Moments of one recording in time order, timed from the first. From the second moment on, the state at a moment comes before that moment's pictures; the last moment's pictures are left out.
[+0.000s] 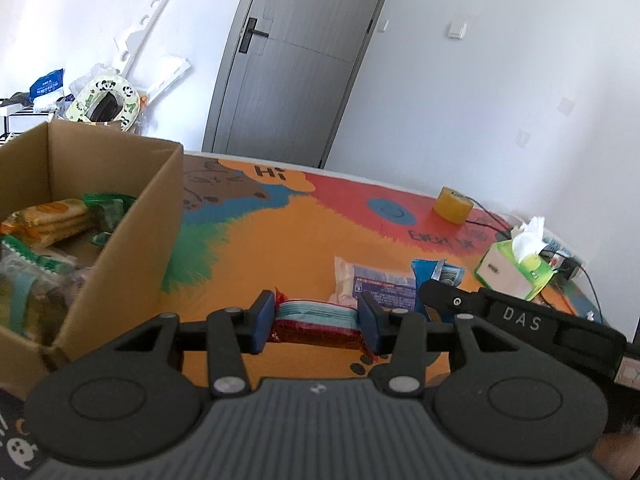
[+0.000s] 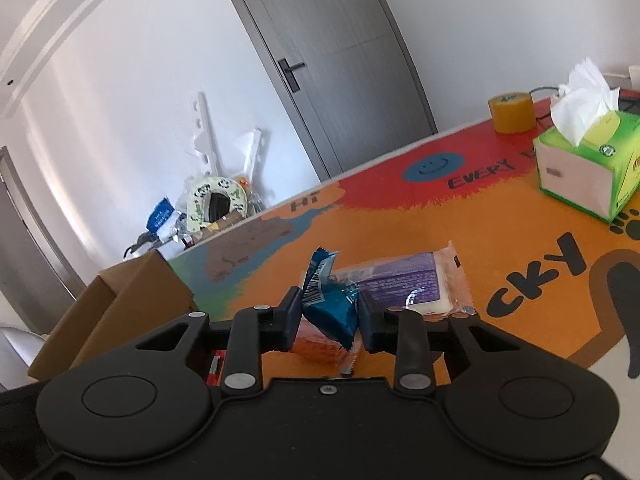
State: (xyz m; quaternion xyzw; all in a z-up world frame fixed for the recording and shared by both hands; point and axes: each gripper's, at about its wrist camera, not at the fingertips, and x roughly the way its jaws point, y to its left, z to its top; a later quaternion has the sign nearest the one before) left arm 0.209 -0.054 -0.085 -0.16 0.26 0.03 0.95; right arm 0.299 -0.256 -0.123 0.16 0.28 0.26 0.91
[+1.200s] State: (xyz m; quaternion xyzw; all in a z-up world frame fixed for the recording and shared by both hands) left arm 0.120 0.002 -0.024 -0.16 0.15 0.06 0.97; right arm 0.242 -0.213 -0.082 0.17 0.22 0.33 0.90
